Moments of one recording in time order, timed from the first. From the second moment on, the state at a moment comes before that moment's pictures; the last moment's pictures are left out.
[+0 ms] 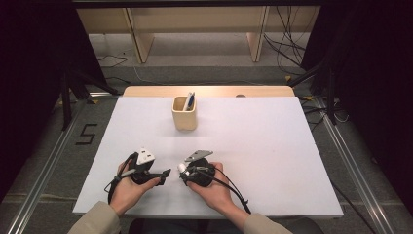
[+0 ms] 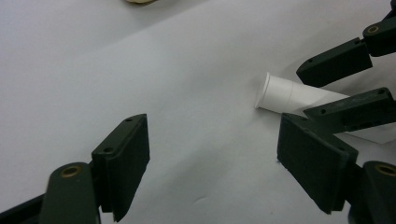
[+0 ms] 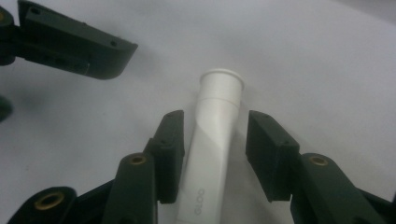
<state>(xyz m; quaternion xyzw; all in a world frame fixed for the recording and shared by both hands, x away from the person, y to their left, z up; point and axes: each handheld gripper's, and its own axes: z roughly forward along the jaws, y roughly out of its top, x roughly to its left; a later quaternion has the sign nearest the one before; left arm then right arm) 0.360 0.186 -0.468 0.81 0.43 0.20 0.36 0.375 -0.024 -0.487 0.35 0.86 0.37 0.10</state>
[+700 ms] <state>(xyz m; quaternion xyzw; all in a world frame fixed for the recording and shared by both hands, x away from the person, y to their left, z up) 0.362 0.187 -0.471 0.81 0.43 0.20 0.35 0.371 -0.022 -0.488 0.36 0.86 0.34 0.10</state>
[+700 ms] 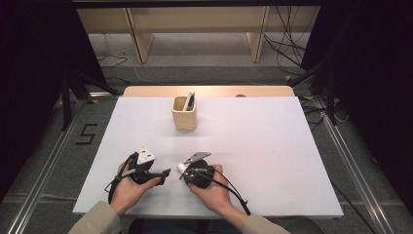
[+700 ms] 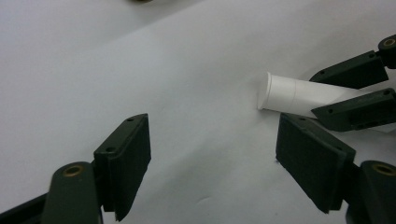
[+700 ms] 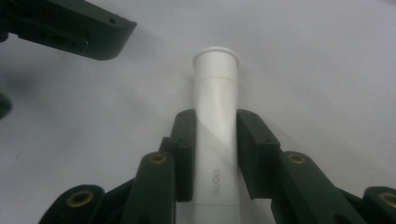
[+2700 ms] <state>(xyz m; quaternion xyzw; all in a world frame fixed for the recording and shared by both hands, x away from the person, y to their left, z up) 0.365 0.194 -0.476 0.79 0.45 0.21 0.36 0.404 -0.042 -0.450 0.40 0.78 0.46 0.16</state>
